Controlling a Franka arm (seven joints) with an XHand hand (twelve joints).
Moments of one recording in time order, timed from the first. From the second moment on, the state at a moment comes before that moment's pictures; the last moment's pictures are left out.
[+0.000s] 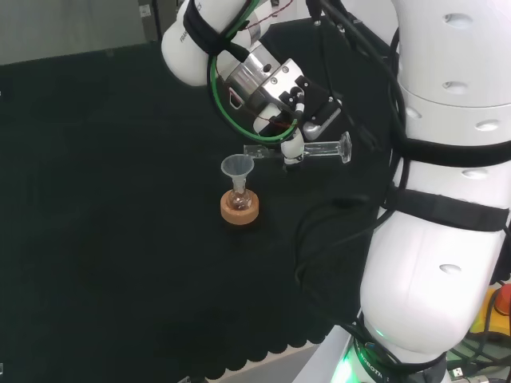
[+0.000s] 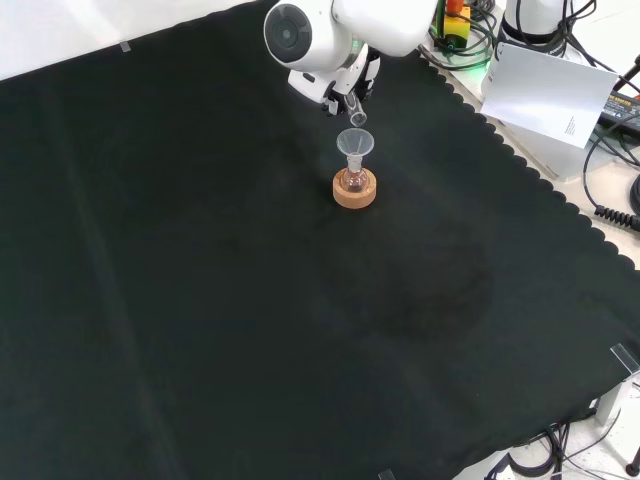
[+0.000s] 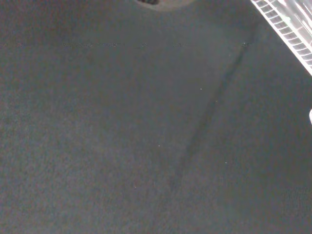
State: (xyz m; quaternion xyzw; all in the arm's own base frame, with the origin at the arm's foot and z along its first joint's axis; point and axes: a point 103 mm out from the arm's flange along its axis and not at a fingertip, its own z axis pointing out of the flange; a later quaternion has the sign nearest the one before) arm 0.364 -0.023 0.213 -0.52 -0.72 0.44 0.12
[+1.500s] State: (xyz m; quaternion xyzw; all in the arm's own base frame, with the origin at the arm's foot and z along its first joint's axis) arm 0.366 -0.019 0.219 -0.53 -0.68 0.50 0.09
